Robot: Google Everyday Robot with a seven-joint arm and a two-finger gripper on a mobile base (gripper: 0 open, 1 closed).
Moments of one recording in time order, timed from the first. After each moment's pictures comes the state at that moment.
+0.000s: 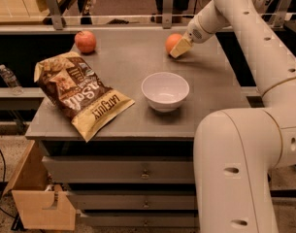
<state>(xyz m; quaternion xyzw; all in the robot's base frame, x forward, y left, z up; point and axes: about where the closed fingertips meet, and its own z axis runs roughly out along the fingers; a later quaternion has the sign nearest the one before) 0.836 -0.140 0.864 -0.46 0.82 0.06 0.35</state>
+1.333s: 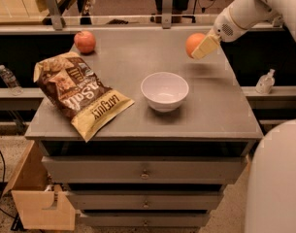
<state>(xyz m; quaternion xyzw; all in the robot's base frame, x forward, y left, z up) 0.746 -0.193 0.910 -0.44 0.83 0.05 0.33</state>
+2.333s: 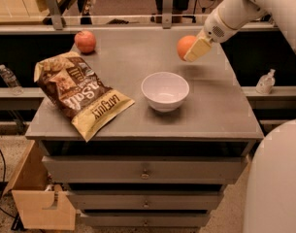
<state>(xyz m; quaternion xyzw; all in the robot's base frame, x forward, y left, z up) 0.737 -0.164 0.907 -0.49 0.81 0.04 0.32</state>
